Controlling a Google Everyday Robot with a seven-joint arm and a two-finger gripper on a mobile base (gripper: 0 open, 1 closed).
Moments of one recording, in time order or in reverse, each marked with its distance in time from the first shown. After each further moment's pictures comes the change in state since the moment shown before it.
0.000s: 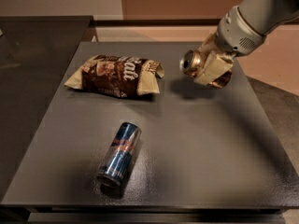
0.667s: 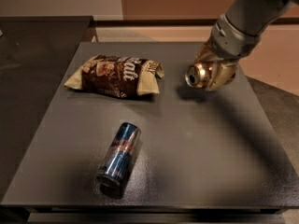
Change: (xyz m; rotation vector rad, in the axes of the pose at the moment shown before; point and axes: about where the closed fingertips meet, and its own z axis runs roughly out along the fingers) arm 0.024 0.003 0.010 -0.081 0.203 -0.406
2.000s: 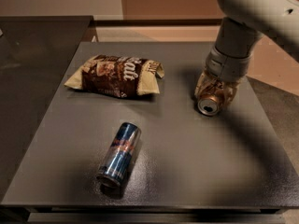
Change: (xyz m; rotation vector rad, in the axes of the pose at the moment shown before) arm 0.033 0.043 0.048 -0.260 0.086 -0.639
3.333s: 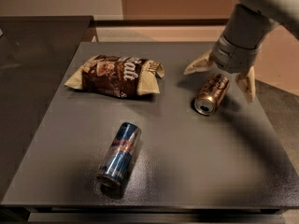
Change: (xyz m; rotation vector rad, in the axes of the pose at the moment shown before) arm 0.012 -0.004 -0.025 0.085 0.039 0.004
